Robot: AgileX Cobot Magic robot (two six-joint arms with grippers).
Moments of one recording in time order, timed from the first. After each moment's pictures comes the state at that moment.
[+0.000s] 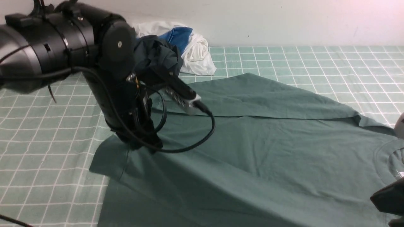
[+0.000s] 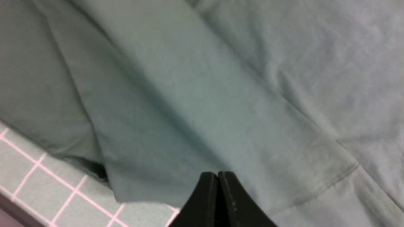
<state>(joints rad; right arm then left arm) 0.33 0.95 -0.84 0.13 1.18 -0.25 -0.46 1.70 -1.45 0.07 1.19 0.35</state>
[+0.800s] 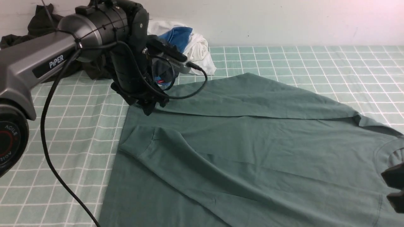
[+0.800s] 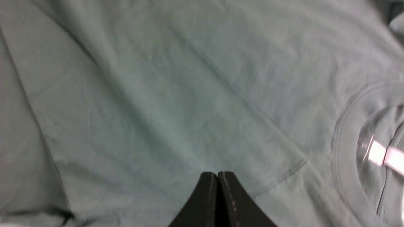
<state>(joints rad) 0.33 0.95 -0.84 -0.03 1.05 -0.10 -0.29 2.12 -1.89 0.08 1.14 0.19</state>
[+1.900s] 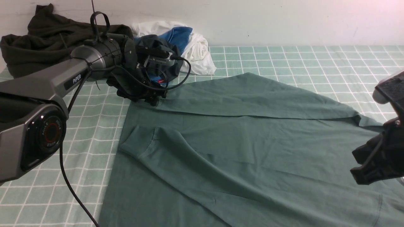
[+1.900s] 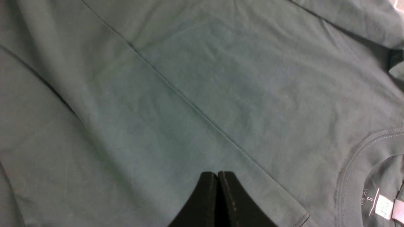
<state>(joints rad) 0.33 1.12 -0.84 -0.05 0.86 -0.08 -0.19 2.41 -2.05 -0.01 0.81 0.08</state>
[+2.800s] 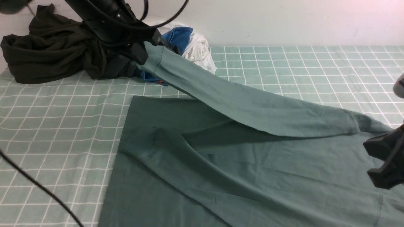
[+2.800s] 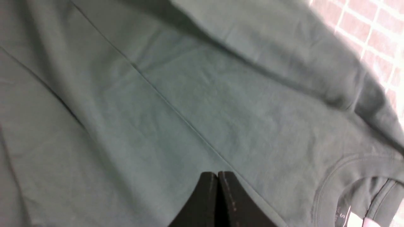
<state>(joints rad) 0.40 0.94 -0.84 -0.09 0.88 -0.08 -0.21 1.80 -1.87 -0.23 1.23 0.21</state>
